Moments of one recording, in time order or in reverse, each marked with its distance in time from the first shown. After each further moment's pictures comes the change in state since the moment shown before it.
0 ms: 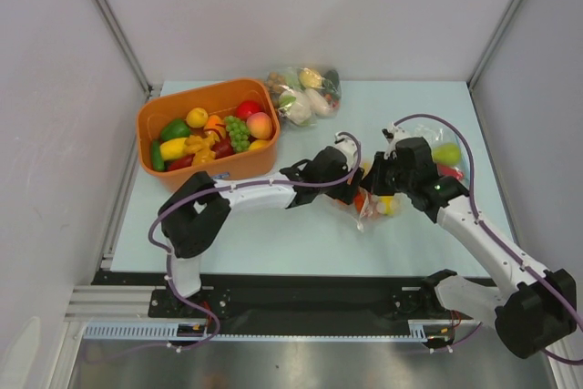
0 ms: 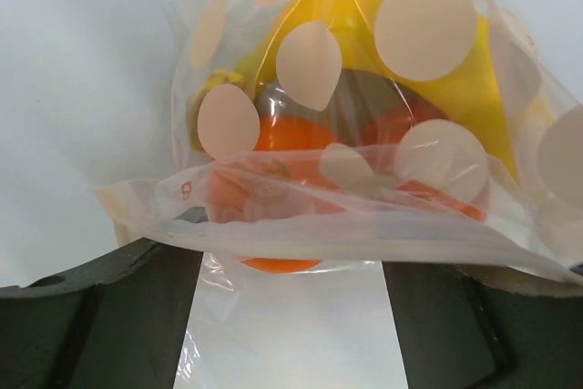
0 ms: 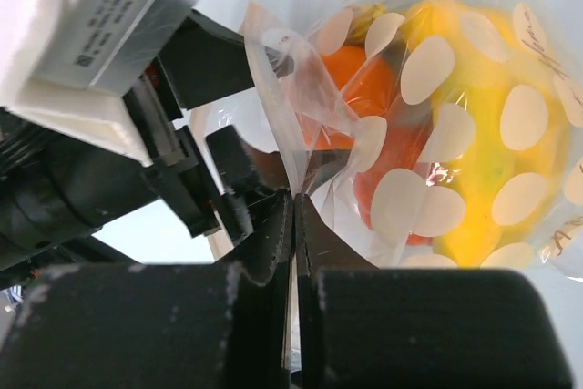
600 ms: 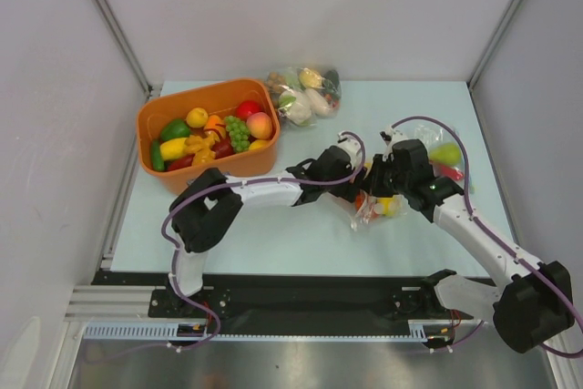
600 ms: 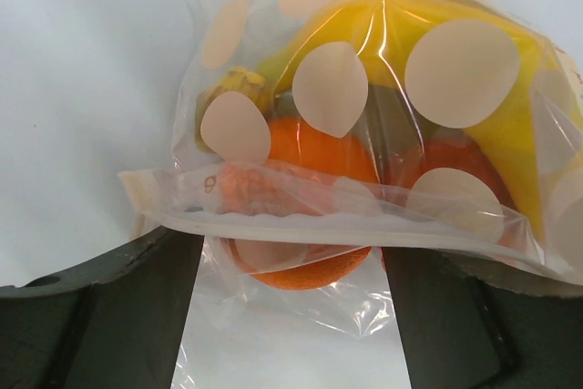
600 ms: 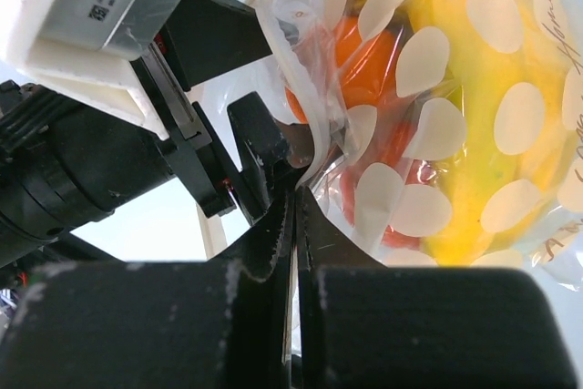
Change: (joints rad) left arm 0.003 0.086 0.046 0.033 -0.015 0.008; right arm 0.008 0.036 -0.034 0.043 0.011 0.014
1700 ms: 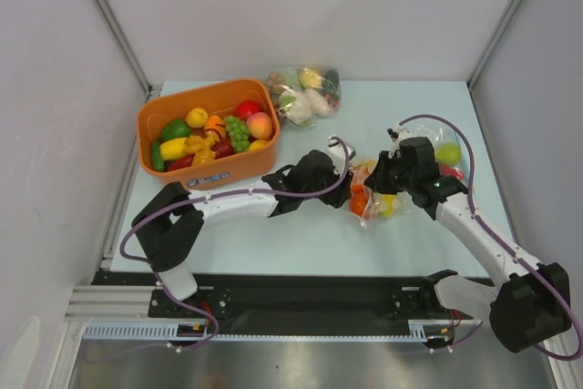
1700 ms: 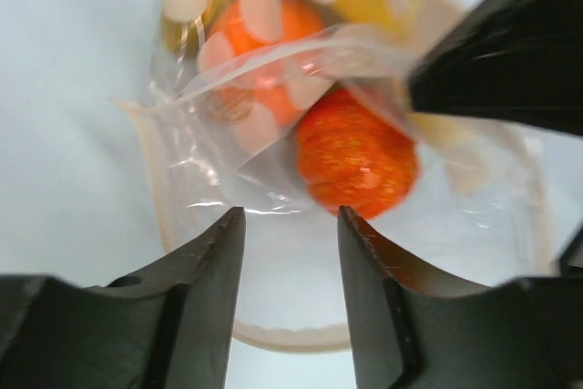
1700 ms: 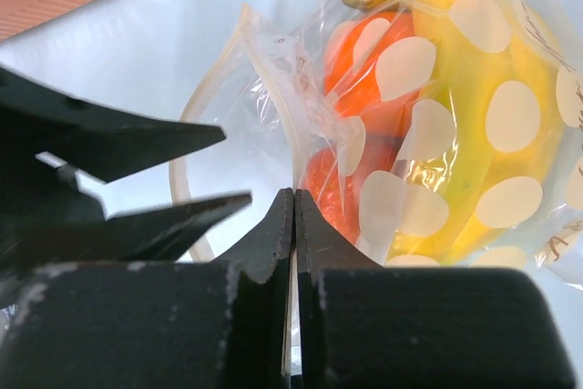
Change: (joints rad) left arm -0.009 -0.233 -0.200 0.032 0.108 0.060; right arm -0.074 0.005 0.000 0.008 -0.031 -0.010
